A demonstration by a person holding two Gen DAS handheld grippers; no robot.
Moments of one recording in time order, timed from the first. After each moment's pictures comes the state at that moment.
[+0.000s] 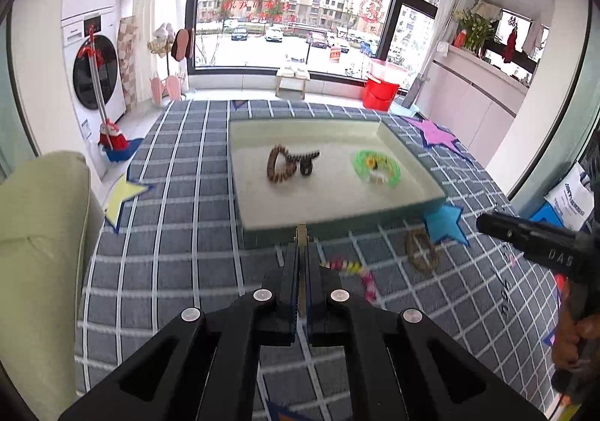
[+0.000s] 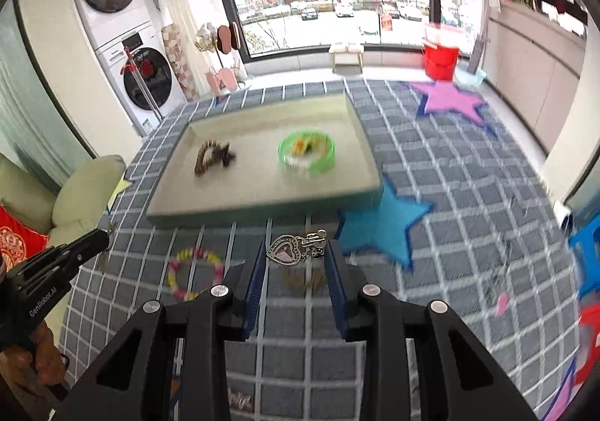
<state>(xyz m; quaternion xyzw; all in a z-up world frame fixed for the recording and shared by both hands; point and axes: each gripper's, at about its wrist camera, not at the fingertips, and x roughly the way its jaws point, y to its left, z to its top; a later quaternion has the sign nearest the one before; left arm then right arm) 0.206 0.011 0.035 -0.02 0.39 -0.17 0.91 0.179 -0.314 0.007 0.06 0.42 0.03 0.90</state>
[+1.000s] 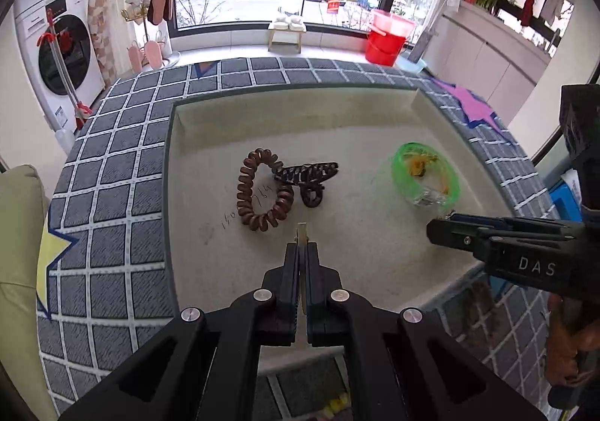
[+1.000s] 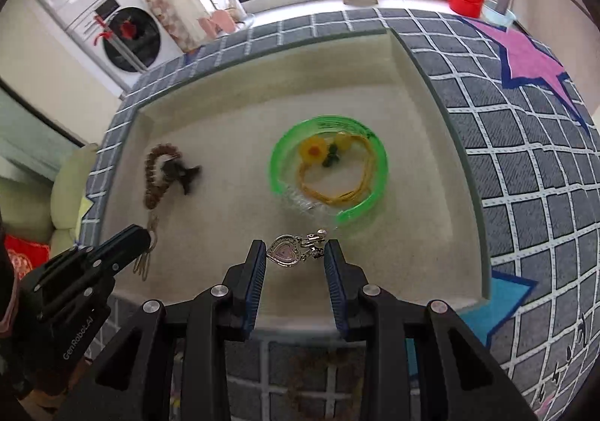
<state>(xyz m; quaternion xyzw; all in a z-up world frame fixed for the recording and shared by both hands) 0.339 -0.046 -0.024 0.02 0.48 -0.17 0.86 0.330 -0.309 -0.079 0.10 0.54 0.05 0.83</state>
